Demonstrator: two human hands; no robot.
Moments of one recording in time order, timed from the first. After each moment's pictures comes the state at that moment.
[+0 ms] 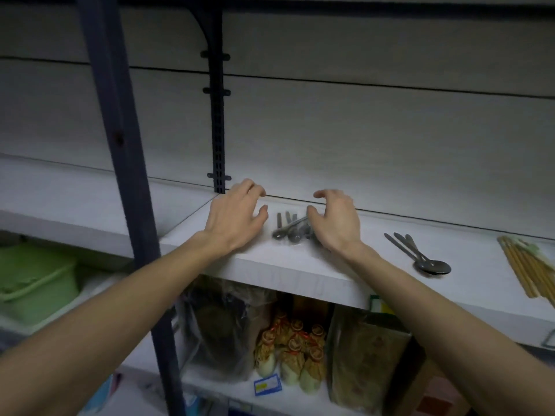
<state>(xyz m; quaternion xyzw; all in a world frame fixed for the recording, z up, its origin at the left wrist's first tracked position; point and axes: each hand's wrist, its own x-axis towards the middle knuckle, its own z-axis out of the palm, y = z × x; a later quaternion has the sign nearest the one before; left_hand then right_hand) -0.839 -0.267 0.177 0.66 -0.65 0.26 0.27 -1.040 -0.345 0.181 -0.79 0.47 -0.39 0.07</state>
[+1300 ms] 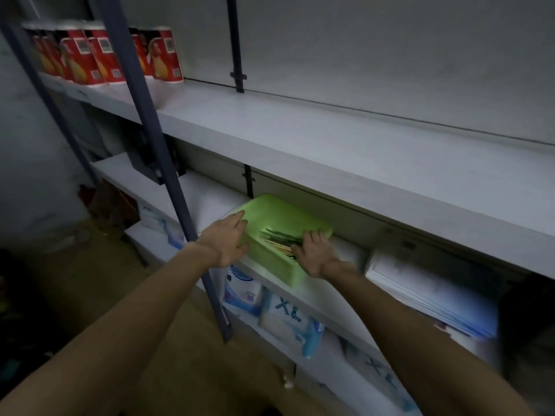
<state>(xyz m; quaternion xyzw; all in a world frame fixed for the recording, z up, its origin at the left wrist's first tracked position) -0.144 0.005 -0.009 0.84 -0.53 -0.05 -0.06 -0.315 -0.165 -0.063 -0.93 0.32 0.04 0.15</state>
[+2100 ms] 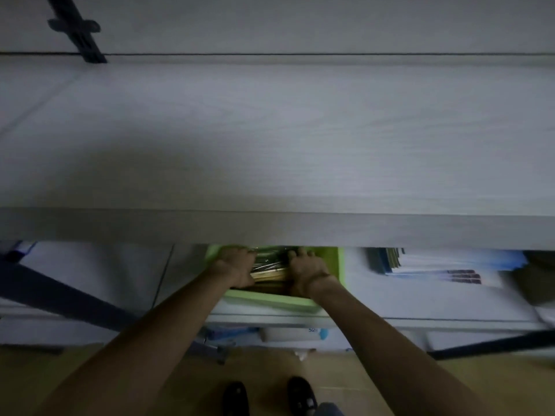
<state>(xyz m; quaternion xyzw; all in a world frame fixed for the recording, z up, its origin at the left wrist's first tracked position) 0.001 -0.189 -0.138 0.64 -0.71 -0.15 -0.25 -0.175 -0.211 -0.159 -0.81 0.53 0.19 0.16</state>
